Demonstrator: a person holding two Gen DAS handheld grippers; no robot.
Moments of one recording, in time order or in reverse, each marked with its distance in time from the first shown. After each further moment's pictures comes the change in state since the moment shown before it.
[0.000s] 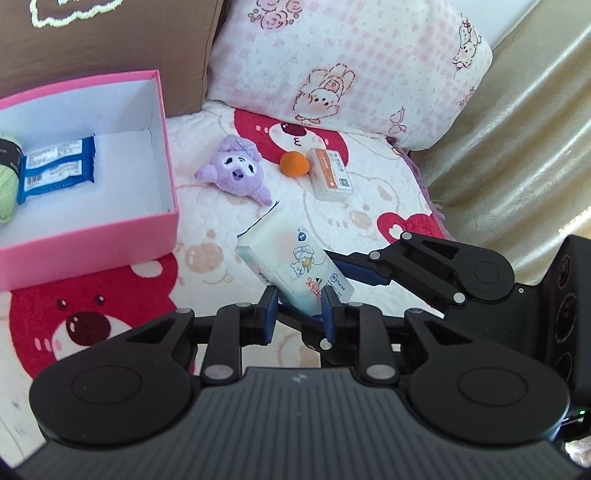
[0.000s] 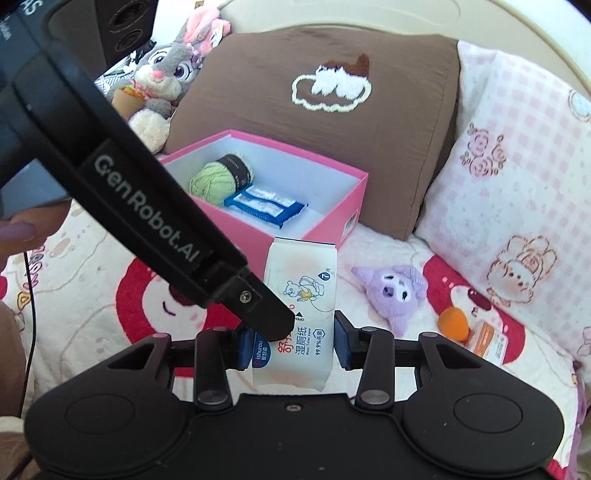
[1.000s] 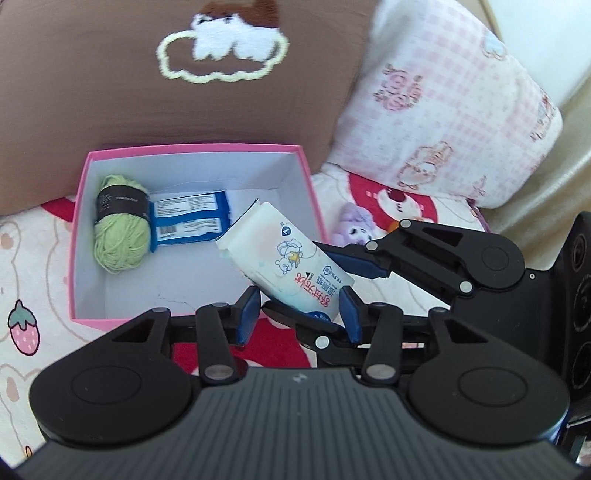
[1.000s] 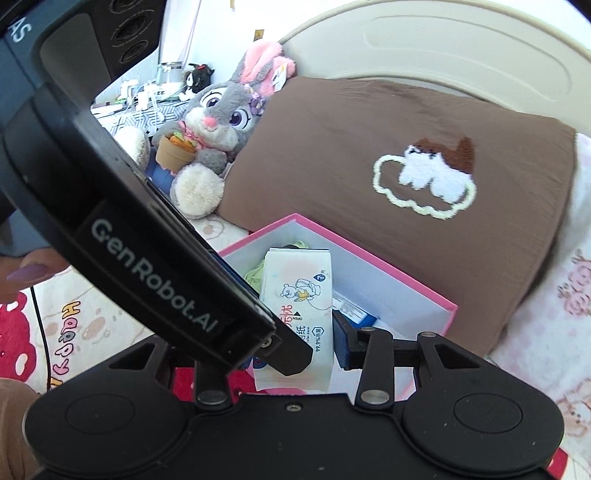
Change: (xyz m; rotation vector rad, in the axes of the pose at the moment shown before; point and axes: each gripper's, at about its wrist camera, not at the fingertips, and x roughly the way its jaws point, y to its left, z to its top) left arm -0.079 0.104 0.064 -0.123 -0.070 0.188; right arm 0.080 0.034 0.135 -0.117 -0.076 0.215
